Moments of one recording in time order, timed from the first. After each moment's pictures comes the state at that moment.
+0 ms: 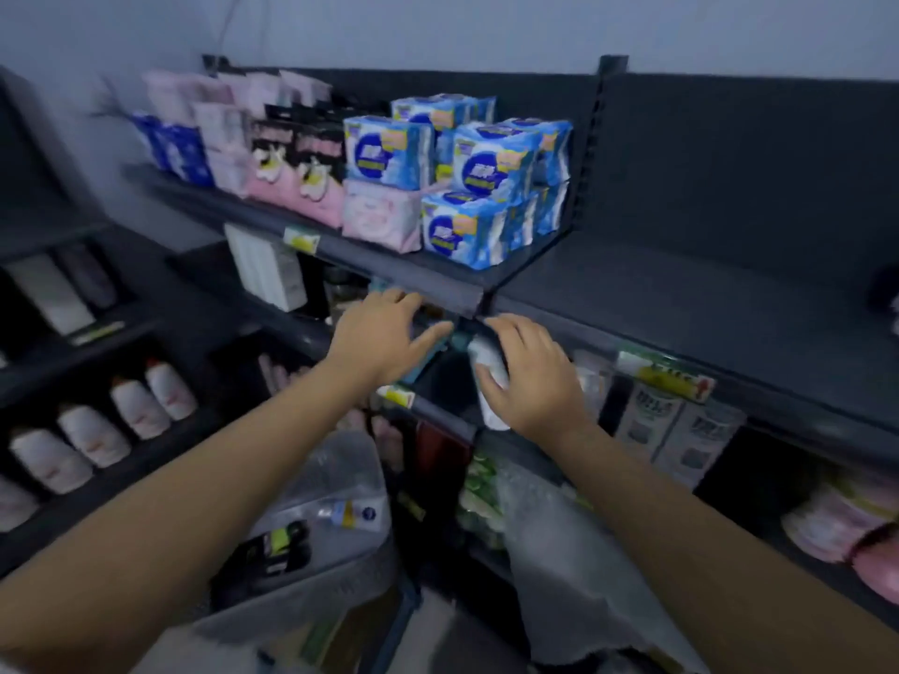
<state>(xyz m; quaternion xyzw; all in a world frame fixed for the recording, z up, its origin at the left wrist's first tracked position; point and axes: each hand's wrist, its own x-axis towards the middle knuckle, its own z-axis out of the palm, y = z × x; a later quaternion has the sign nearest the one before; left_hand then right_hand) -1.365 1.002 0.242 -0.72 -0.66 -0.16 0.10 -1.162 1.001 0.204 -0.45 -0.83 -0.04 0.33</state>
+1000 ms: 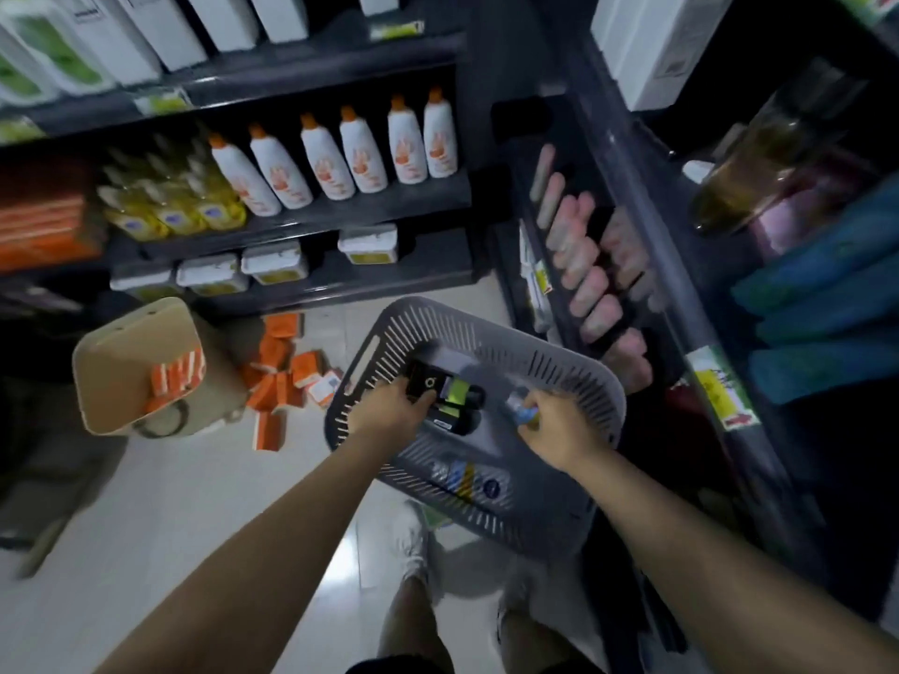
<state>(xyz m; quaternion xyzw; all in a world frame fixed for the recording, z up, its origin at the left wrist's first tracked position) -1.592 0.927 -0.075 -0.15 -0.93 -0.09 -0.33 -1.448 1.103 -0.068 -0.28 -0.90 0.28 -0.18</state>
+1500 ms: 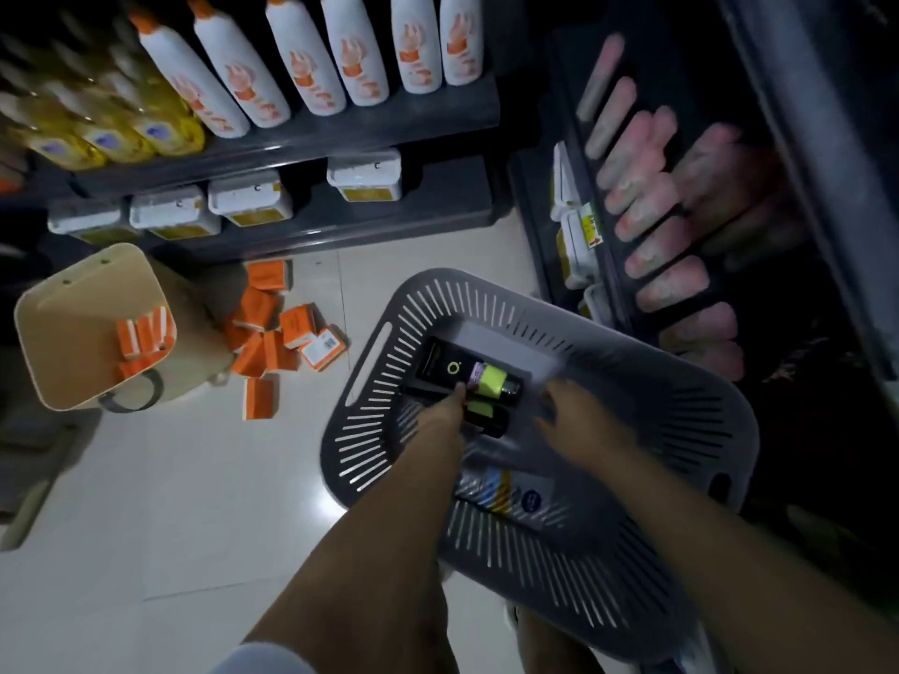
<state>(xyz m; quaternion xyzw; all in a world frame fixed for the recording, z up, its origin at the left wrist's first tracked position) -1.612 0.965 -0.277 0.39 -0.62 -0.49 -0.47 -1.514 1.100 -0.165 -0.28 -0.88 0.27 -0.28</state>
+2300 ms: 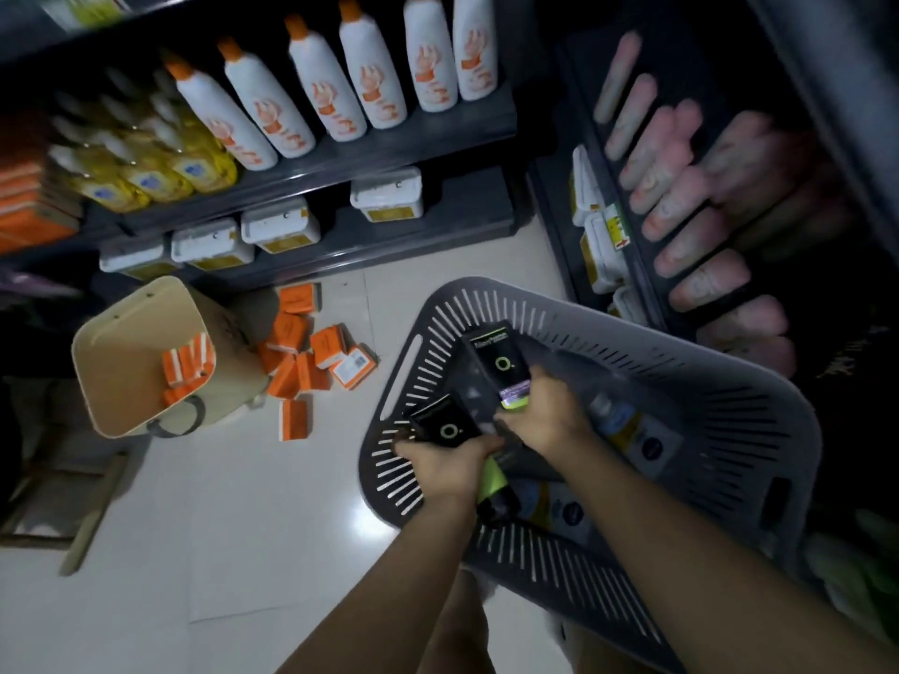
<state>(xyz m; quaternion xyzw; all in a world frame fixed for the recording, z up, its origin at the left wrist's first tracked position) -1.587 0.929 -0.163 0.32 -0.75 -0.51 -0.27 -1.570 1.050 -0.192 -0.39 -0.82 0.35 -0.21</state>
